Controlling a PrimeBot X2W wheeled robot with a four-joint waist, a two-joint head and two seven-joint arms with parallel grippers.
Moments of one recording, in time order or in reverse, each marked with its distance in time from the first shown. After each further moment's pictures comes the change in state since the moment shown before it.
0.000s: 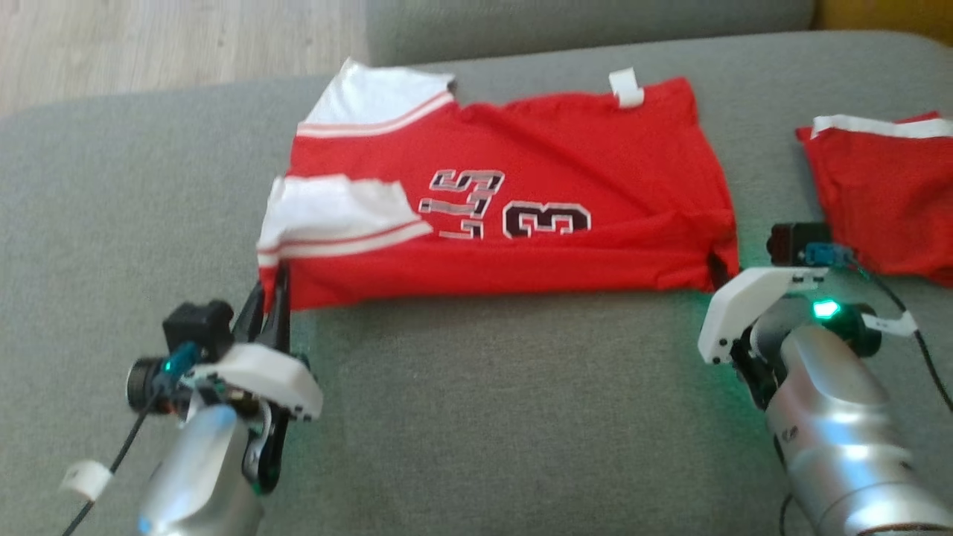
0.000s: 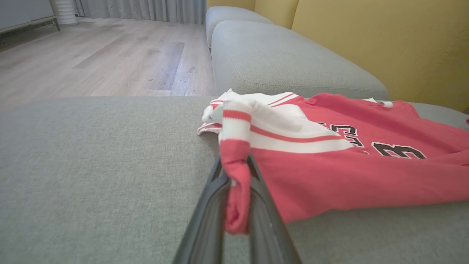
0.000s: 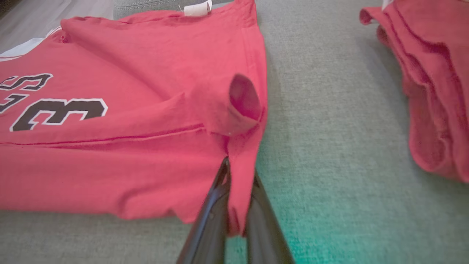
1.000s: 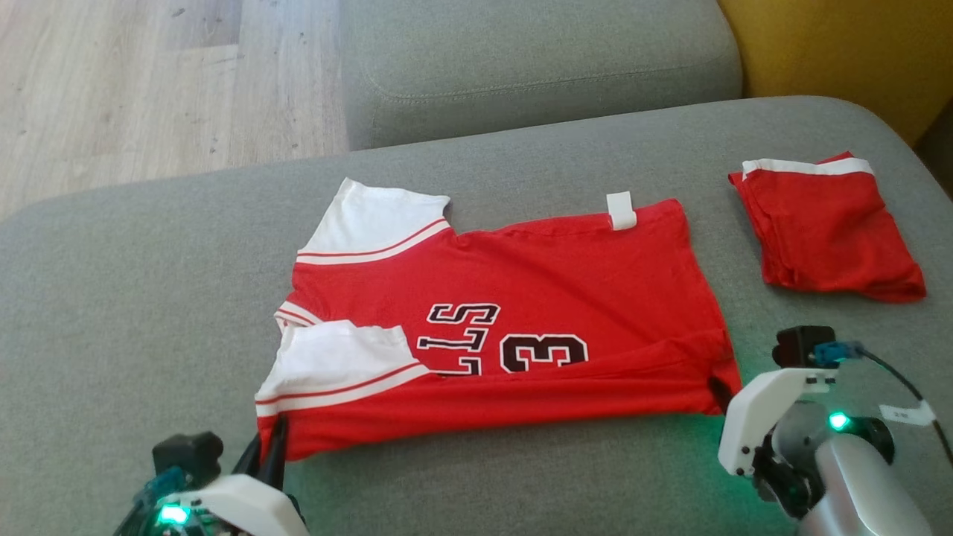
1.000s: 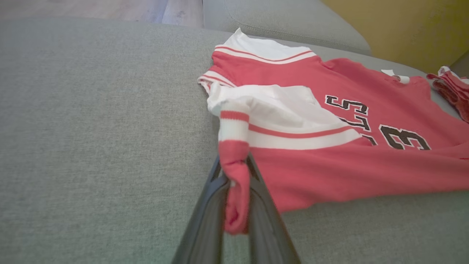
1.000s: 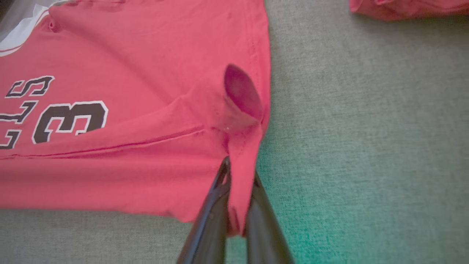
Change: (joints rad) left arm 0.417 0.089 0.011 -0.330 -0.141 0.052 0.250; right arm 0.449 -0.051 0.089 -0.533 0.232 0.000 0.406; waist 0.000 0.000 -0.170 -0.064
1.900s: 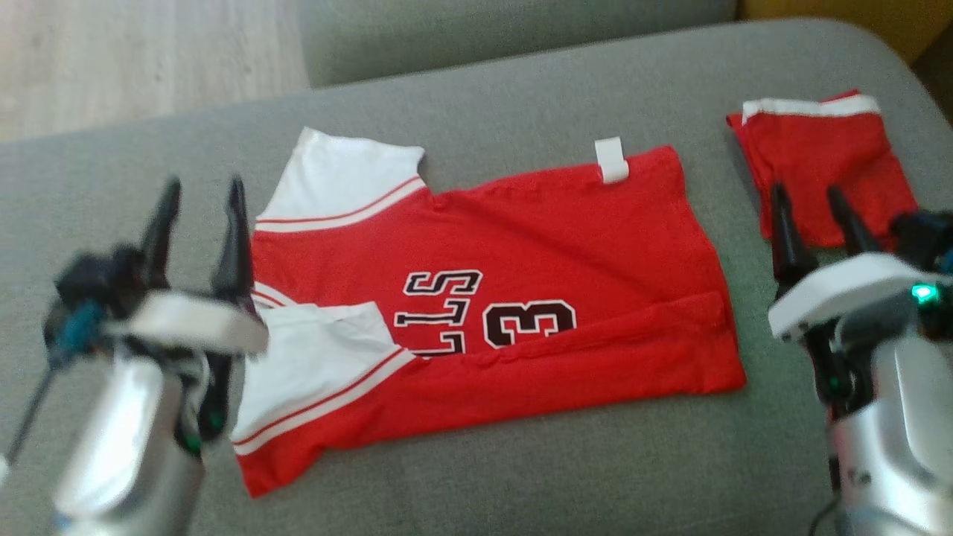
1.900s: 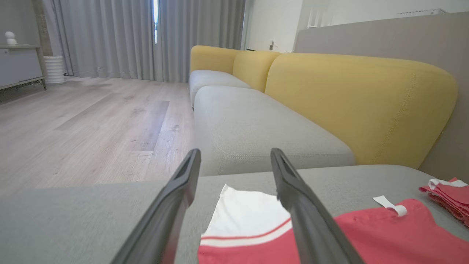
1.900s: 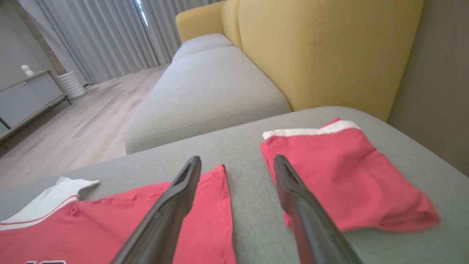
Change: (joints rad) left arm -0.319 0.035 0.045 -0.084 0.066 0.013 -0.170; right arm -0.090 0.037 -0.159 -0.285 -0.046 0.000 -0.288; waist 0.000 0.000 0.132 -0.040
